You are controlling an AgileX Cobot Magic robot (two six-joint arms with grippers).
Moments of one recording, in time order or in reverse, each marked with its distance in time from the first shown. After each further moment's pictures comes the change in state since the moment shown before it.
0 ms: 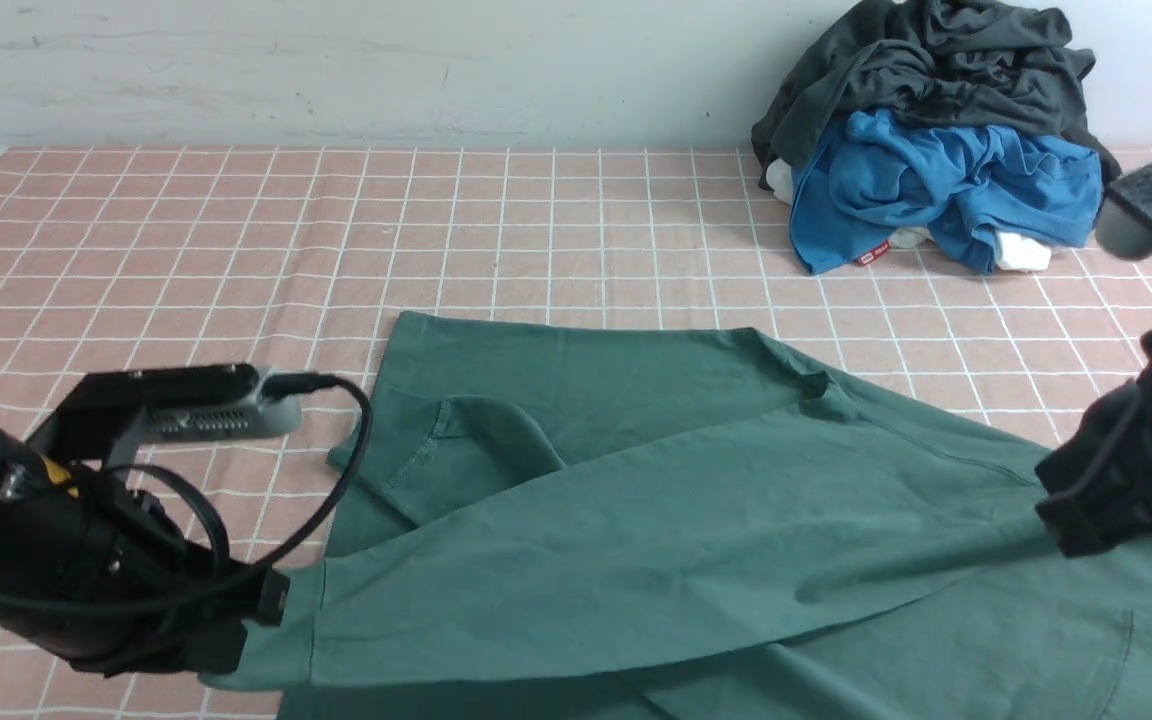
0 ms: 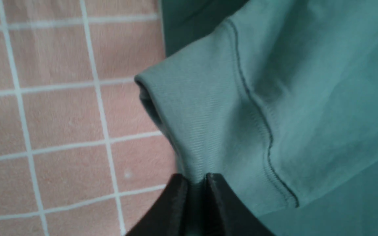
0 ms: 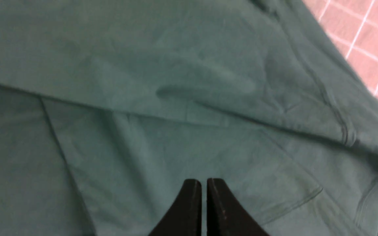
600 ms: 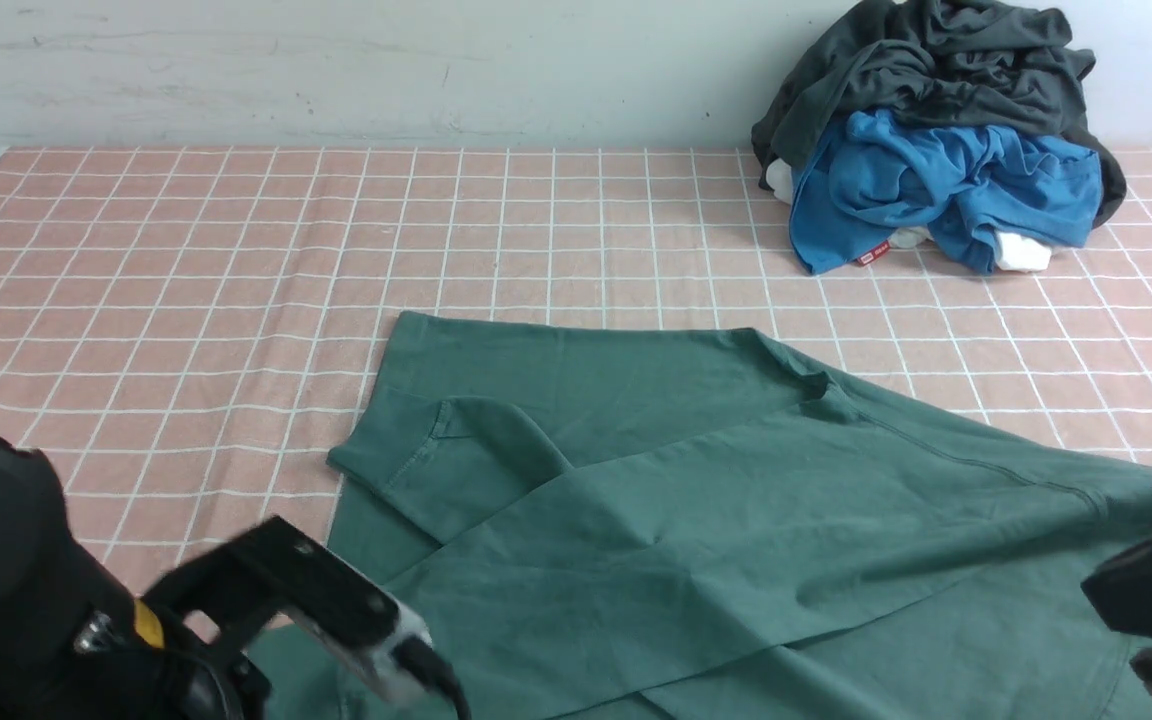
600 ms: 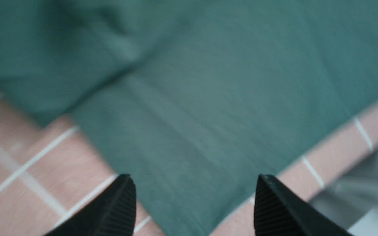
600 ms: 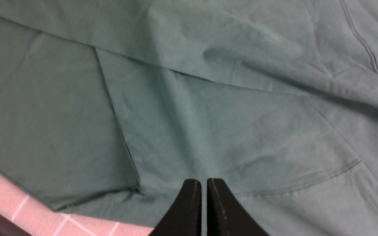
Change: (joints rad) right arm 0.060 -0.170 0.089 0.057 0.058 -0.005; left arm -0.275 -0.032 0.054 -0.026 0.146 0.374
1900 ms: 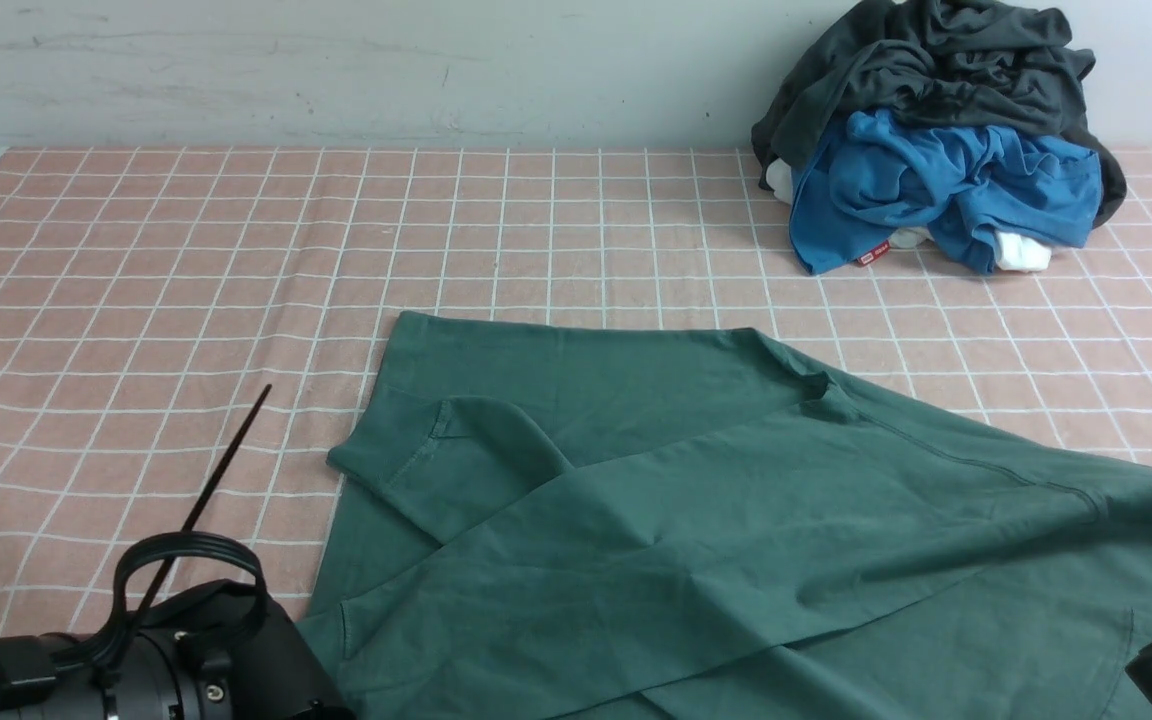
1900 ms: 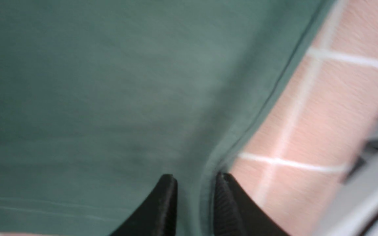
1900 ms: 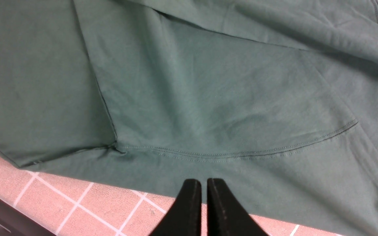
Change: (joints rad) right arm 0.000 -0.051 0.111 -0.039 0.006 -0.031; left arm -0.426 0.243 0.050 0.287 -0.082 0.082
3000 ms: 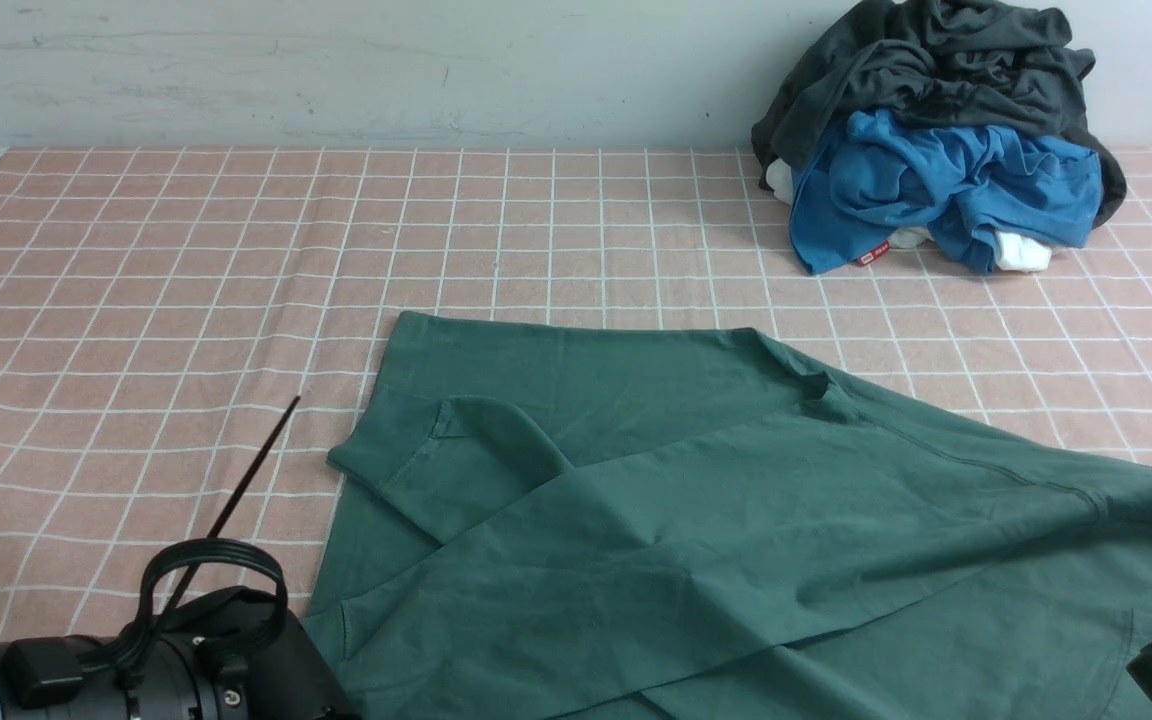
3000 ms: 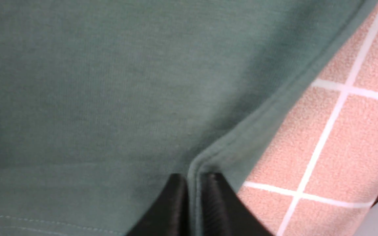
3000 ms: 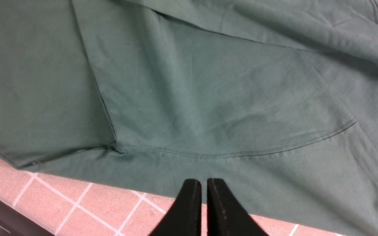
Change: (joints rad) right arm 0.000 -0.001 0.000 -0.003 0.000 0.007; left arm -0.002 0.022 0.005 0.030 -0.088 -0.047
